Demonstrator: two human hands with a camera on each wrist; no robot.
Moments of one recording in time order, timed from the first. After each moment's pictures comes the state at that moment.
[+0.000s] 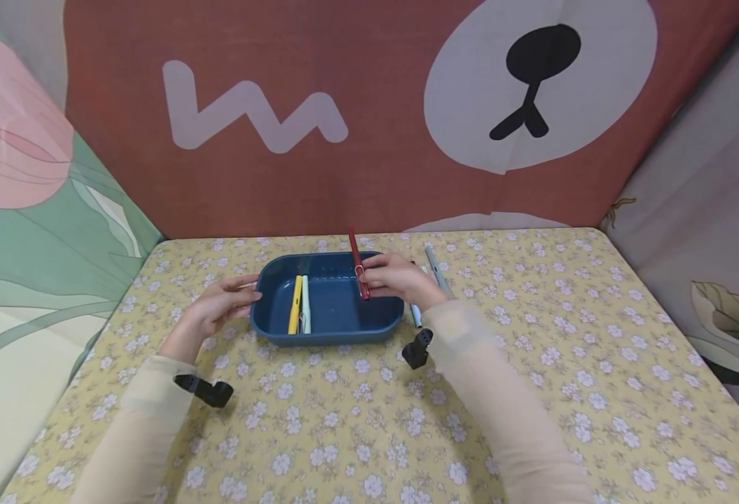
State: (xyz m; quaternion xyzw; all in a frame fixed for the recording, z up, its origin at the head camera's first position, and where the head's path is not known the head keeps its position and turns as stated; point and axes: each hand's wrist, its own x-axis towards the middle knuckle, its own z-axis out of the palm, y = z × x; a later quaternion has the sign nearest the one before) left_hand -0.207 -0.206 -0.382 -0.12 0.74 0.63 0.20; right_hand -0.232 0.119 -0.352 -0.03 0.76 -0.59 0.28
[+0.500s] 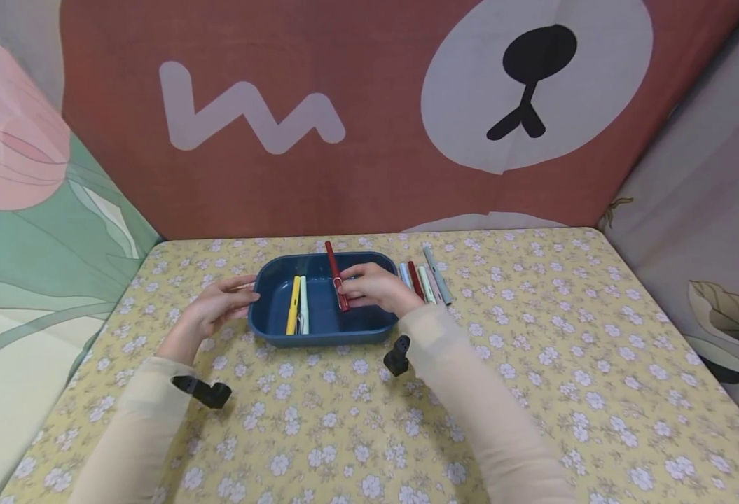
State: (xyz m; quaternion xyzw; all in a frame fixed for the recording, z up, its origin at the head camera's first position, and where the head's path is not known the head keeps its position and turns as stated) left_hand -0.207 -0.206 -0.382 -0.12 0.74 0.63 0.20; right_hand -0.226 0.091 -0.359 -0.03 0.76 -0.57 0.31
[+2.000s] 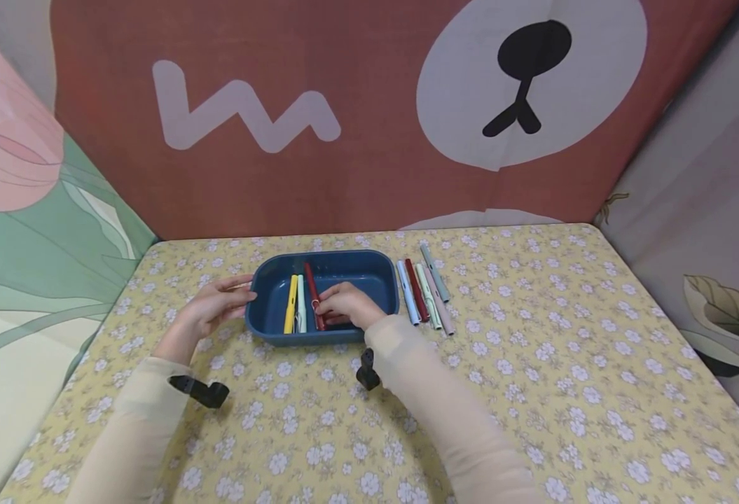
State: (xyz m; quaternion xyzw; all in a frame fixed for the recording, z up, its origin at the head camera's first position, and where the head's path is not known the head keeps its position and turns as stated) left_hand -0.206 -0.206 -0.380 -0.11 0.74 0.63 0.20; right_hand -0.217 0.048 -0.395 0.04 0.75 -0.58 0.31
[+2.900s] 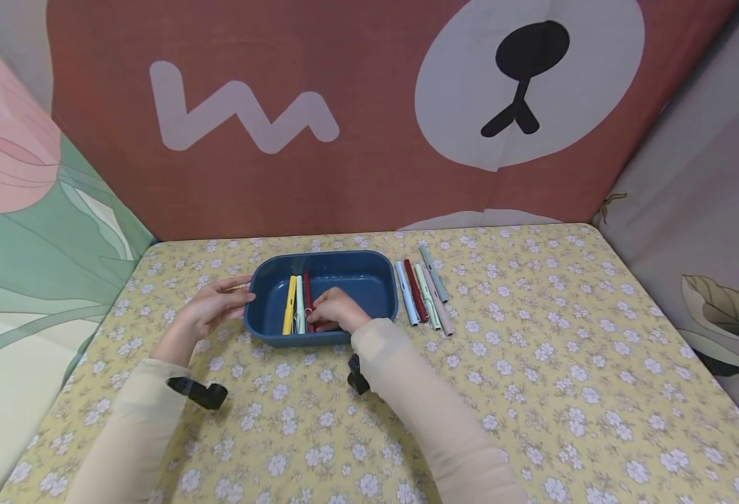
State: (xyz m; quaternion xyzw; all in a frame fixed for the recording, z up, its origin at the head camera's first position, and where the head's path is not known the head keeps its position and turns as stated) left_hand -0.207 -0.207 -0.383 -0.10 0.74 0.63 0.20; right_hand -0.208 0.029 -0.394 0.02 0.79 -0.54 0.30
